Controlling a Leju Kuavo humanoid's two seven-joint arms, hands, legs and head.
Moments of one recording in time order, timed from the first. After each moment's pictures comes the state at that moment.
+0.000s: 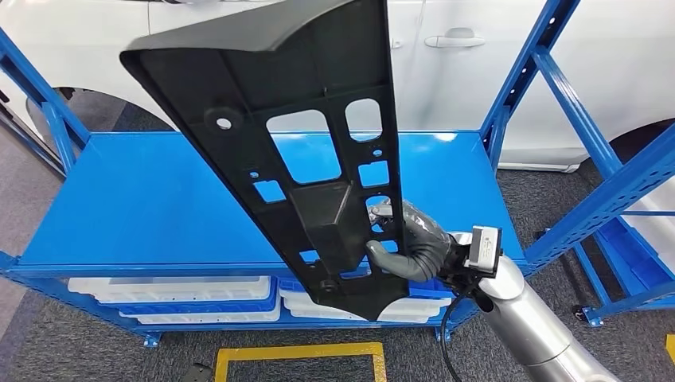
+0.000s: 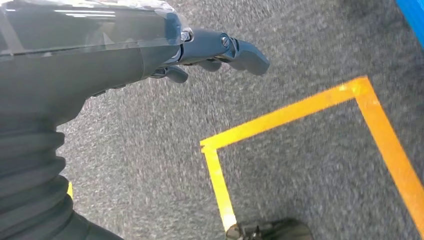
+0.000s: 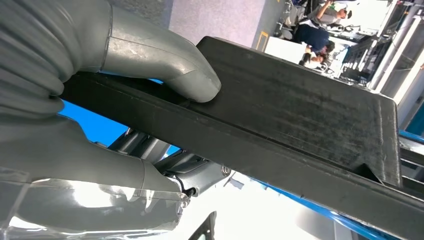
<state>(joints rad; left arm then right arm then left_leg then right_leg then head) -0.13 -0.15 0.91 -0.19 -1.28 0.12 -0.19 -0.47 -0.35 0.51 -1.58 -0.31 0.52 -0.46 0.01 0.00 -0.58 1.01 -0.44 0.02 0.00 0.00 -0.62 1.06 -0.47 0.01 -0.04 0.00</state>
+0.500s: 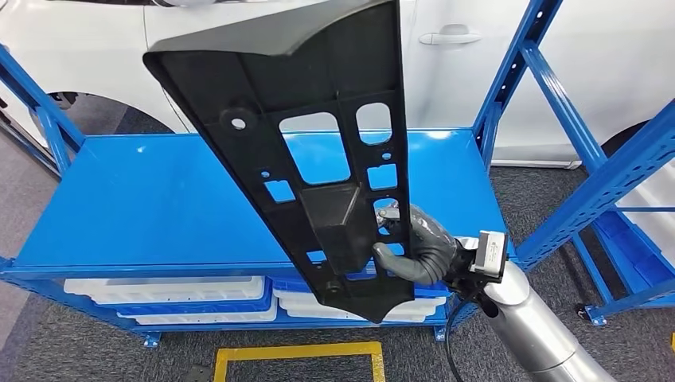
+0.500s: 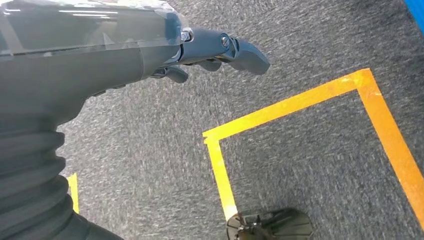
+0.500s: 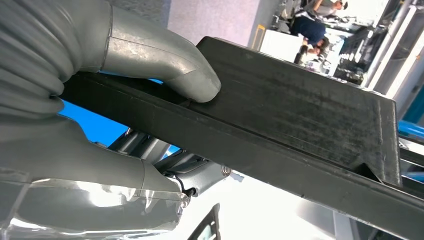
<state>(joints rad) -0.13 -0.15 0.92 -0.19 -1.27 0.11 -0.18 -0.43 -0.35 0.49 -1.60 -0.30 0.51 -0.47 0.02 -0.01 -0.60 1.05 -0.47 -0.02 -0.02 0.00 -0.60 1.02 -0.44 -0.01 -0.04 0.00</state>
